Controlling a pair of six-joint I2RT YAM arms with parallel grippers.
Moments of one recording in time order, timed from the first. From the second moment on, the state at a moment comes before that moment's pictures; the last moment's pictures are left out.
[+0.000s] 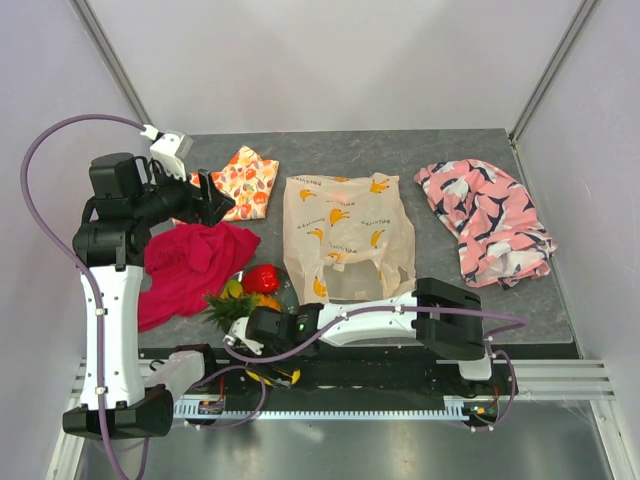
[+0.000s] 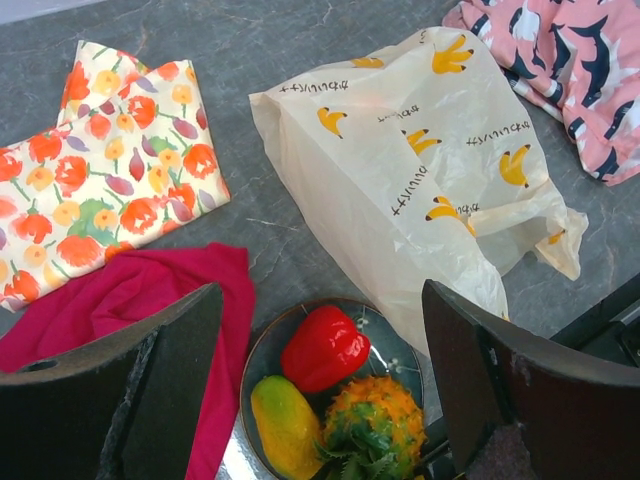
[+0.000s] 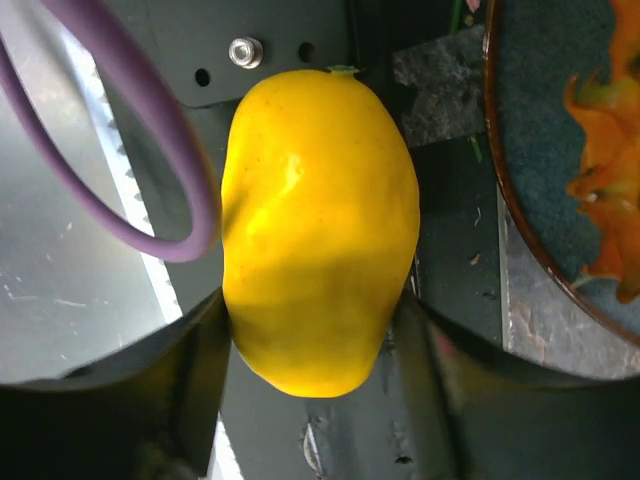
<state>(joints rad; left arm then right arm) 0.07 1.04 1.45 -0.90 0.58 0.10 1.44 1.95 1.36 -0.46 -0.19 0.18</state>
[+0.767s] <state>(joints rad) 0.07 1.09 1.53 -0.94 0.74 0.10 0.98 1.72 1.27 -0.62 -0.33 0.18</state>
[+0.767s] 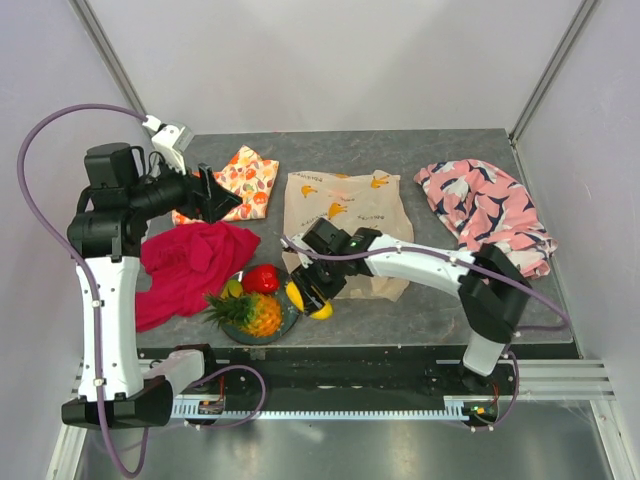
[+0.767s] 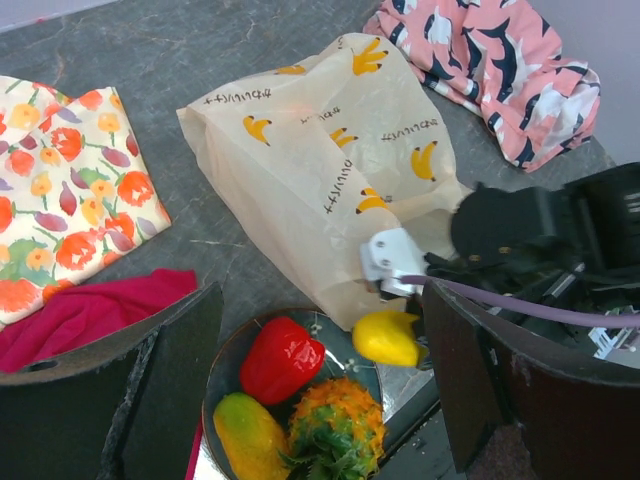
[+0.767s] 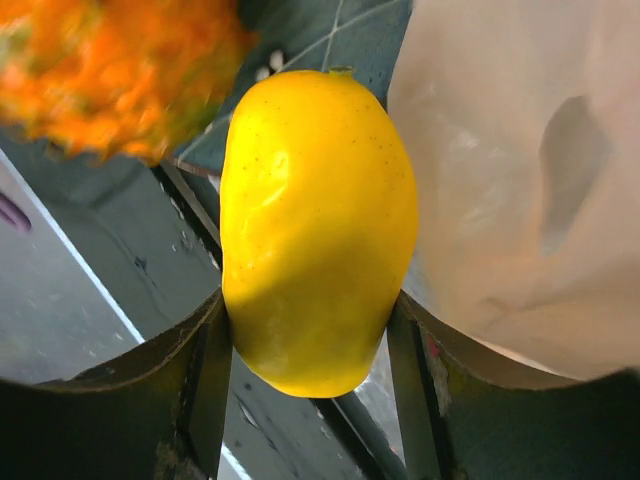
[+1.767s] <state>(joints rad) 0.07 1.19 1.59 -0.98 0.75 0.10 0.96 1.95 1.43 -0.52 -0.38 0.54</state>
